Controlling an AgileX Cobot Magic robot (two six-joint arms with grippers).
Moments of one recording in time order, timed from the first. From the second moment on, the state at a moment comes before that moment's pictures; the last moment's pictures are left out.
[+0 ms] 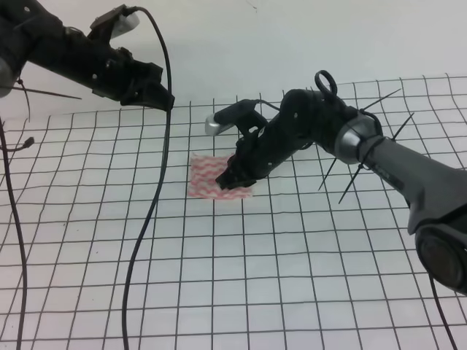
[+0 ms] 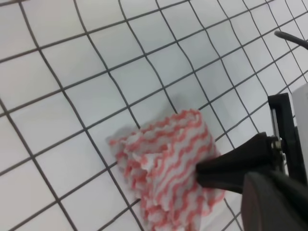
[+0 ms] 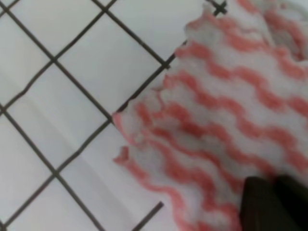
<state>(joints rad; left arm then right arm) -0.05 2.33 -2.34 -0.78 1.28 0.41 0.49 2.61 -2.35 0.46 0.82 -0.49</state>
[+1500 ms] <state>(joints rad) -0.05 1.33 -1.60 -0.77 1.11 0.55 0.26 1.76 -2.36 0.28 1.12 -0.41</state>
